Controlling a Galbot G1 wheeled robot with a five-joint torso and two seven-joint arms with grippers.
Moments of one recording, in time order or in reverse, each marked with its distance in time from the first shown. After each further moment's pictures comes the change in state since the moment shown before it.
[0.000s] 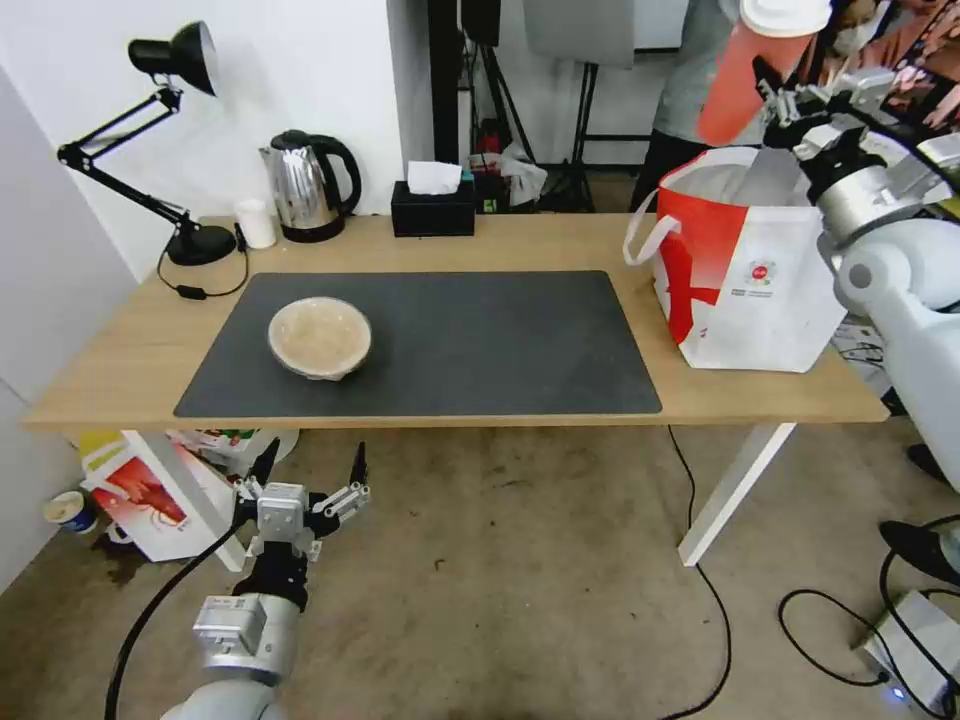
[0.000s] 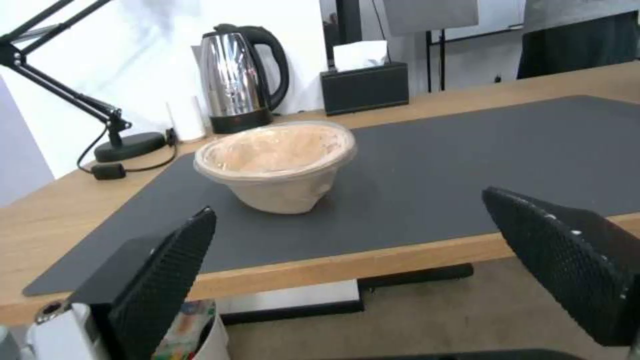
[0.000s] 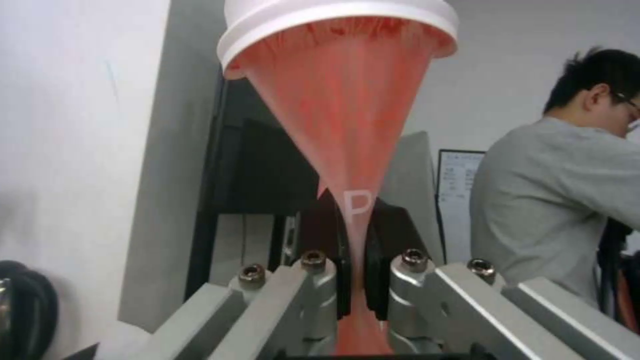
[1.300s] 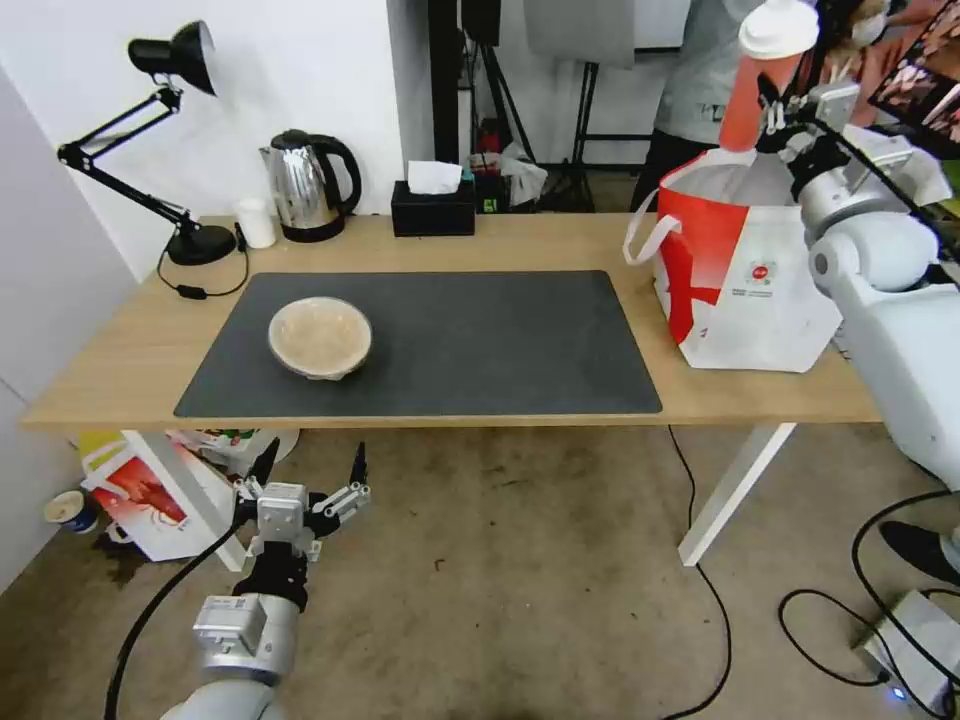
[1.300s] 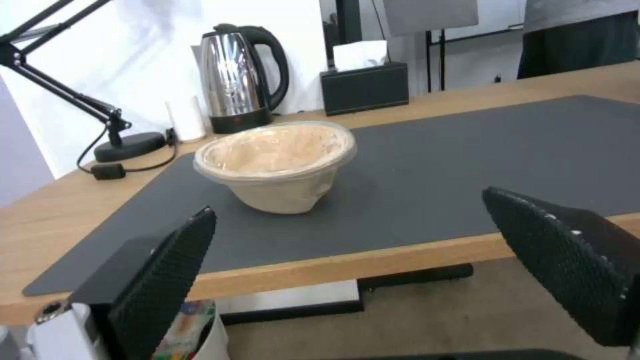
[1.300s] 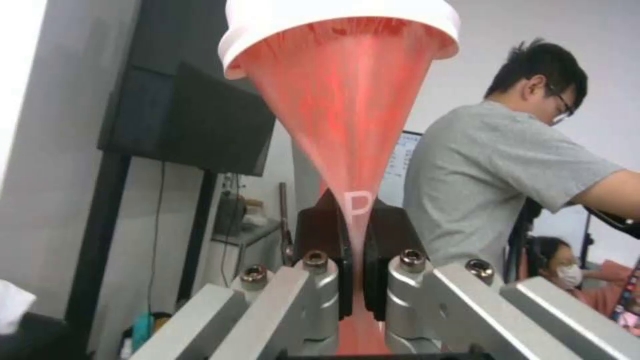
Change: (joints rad) left arm 0.000 0.000 0.000 0.000 0.000 0.000 0.000; right arm 0.103 0.079 -0.036 -0.206 -0.212 -0.008 0.039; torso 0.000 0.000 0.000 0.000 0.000
